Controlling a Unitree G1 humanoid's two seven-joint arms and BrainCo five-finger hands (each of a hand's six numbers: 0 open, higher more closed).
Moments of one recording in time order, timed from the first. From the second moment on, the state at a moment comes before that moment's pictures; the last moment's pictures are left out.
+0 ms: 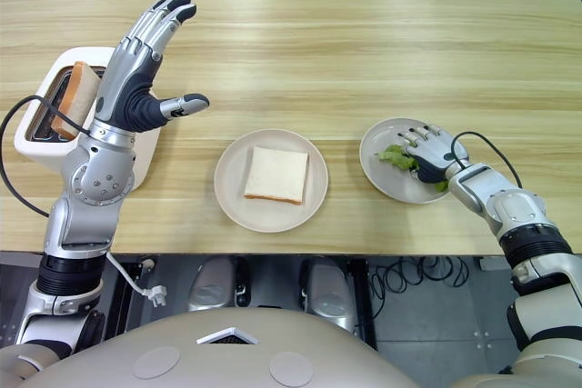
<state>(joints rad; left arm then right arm) -0.12 0.42 -0.07 -0.37 0.58 -0.16 -0.02 -0.31 -0.95 0.46 0.61 -1.12 -0.36 -0.17</state>
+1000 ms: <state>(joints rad) -0.11 0.41 -0.03 -0.39 0.57 -0.17 -0.03 -0.32 -0.95 0.41 0.50 -1.08 -0.31 -0.37</state>
